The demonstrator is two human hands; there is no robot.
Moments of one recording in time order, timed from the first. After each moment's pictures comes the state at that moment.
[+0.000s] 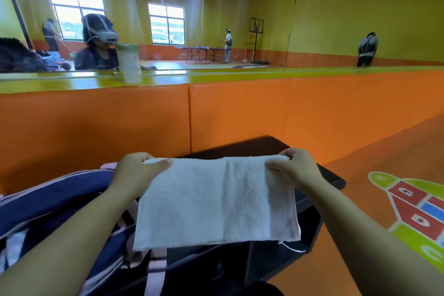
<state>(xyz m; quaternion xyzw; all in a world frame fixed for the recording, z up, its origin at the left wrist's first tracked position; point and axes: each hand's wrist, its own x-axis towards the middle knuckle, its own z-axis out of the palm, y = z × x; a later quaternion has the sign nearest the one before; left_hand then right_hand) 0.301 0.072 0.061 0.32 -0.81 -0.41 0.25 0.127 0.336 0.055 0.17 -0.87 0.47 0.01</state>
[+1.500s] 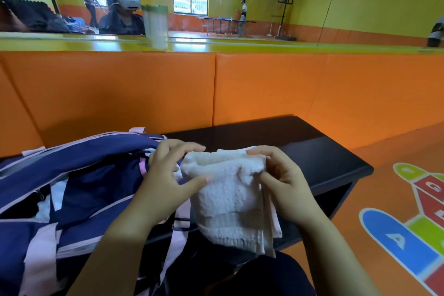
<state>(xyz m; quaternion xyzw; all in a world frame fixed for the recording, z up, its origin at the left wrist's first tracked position) 0.367 0.110 0.021 0.12 -0.86 -0.41 0.30 0.243 0.293 0.024 0.39 -0.68 0.62 -0.11</state>
